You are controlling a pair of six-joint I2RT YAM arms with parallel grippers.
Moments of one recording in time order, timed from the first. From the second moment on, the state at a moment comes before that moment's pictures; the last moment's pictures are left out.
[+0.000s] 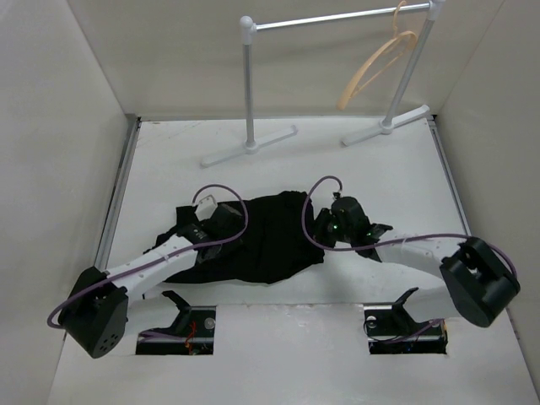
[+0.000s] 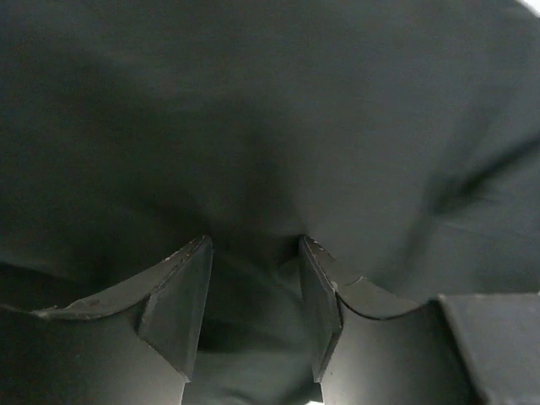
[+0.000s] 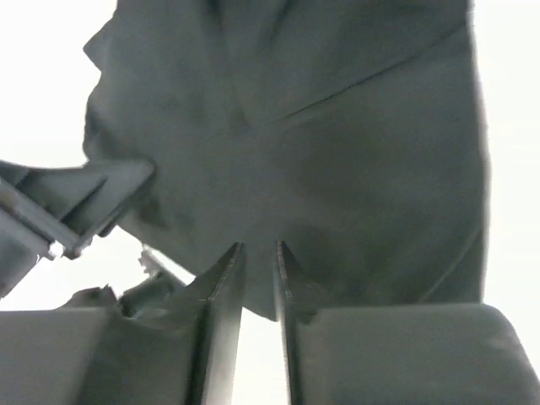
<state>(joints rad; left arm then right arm) -0.68 1.14 0.62 -0.48 -0.33 -1.07 0.67 1.29 0.56 0.10 -0.20 1.06</state>
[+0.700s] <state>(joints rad) -0.39 1.17 0.59 -0.38 -0.35 -0.92 0.55 1.44 0.91 -0.01 -0.18 1.00</state>
